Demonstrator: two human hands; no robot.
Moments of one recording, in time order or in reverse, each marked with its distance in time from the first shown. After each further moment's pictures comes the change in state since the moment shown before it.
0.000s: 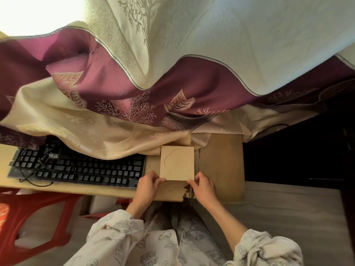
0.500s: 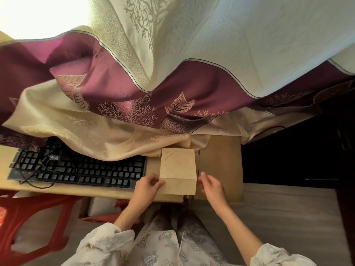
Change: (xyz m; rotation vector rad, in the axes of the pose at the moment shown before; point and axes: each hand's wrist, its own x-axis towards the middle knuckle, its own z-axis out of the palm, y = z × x) left_hand -0.018 0.008 -0.022 -0.147 -0.064 0.059; right_hand -0.021 -0.003 -0.022 0.521 0.064 0.067
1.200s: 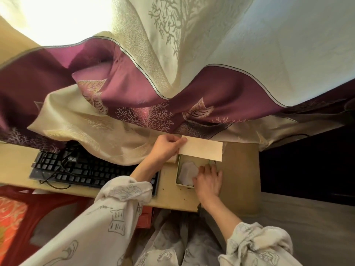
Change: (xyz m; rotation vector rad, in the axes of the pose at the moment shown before) left_hand 0.073 0.100 -0.051 -0.322 -0.013 -0.057; right_hand 0.044 -0.022 0.070 -1.235 0.231 -0.347
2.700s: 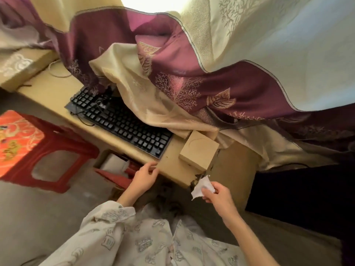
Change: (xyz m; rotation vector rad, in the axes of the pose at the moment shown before) left_hand -0.132 -0.179 0.012 0.127 0.253 -0.175; right_hand -0.110 0.077 -0.055 0.959 -0.488 -0.007
